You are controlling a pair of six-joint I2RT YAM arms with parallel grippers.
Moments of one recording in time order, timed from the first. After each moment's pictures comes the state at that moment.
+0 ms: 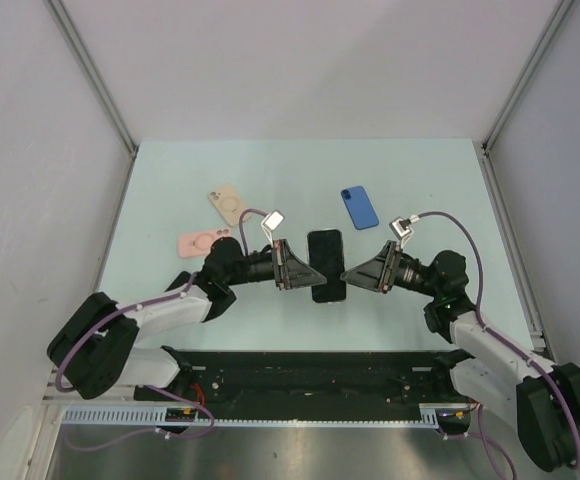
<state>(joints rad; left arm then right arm) -0.70 1.33 0.50 0.90 0.75 -1.12 0.36 0.96 0.30 0.78 -0.90 1.23</state>
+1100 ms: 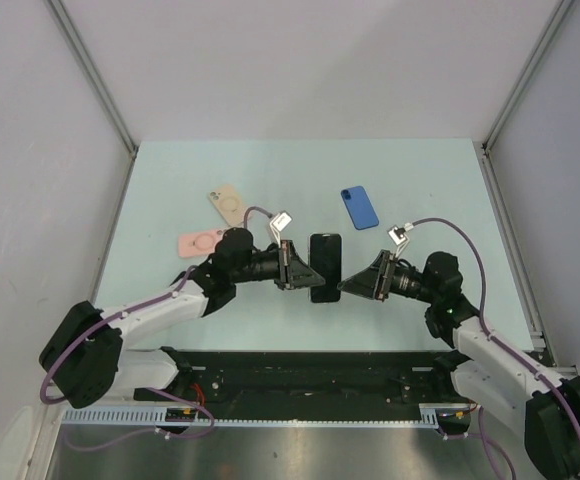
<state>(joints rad) -0.73 1.24 0.62 0.41 0.60 -0.85 0.40 0.87 0.29 0.48 -0.82 1.04</state>
